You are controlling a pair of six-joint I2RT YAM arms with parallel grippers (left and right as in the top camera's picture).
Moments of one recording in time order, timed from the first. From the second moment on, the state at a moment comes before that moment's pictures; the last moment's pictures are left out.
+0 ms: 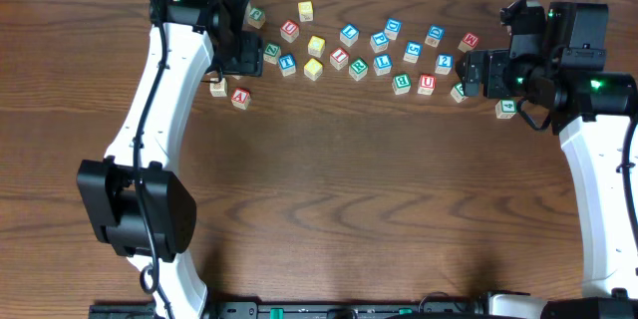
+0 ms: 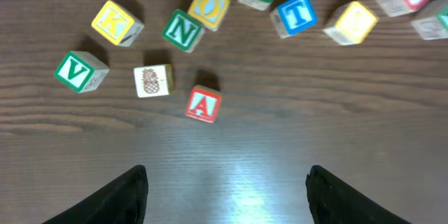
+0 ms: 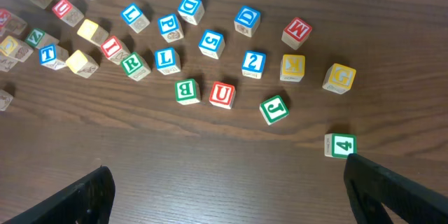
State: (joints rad) left arm -0.15 1.95 1.86 -1.17 0.02 -0.09; right arm -0.04 1.47 1.45 -0.86 -0.21 -0.05
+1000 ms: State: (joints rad) left arm -0.13 2.17 1.72 -0.97 0.02 0.06; right arm -0.04 1.47 1.45 -0.87 -0.21 -0.05
